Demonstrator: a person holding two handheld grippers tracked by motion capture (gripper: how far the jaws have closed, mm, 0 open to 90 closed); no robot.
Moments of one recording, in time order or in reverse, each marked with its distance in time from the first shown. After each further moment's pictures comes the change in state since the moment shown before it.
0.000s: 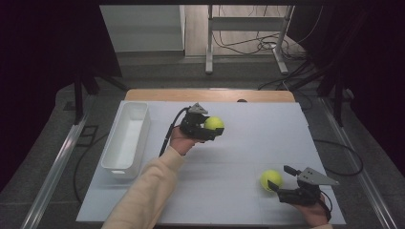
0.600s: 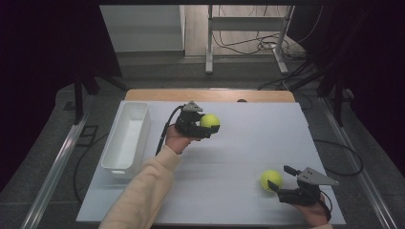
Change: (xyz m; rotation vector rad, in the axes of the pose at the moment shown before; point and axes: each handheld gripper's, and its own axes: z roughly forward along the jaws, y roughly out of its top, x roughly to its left) left arm 0.007 0.000 -0.013 -0.021 0.021 -0.007; right arm 0.000 0.000 0.000 0.002 -0.001 -0.002
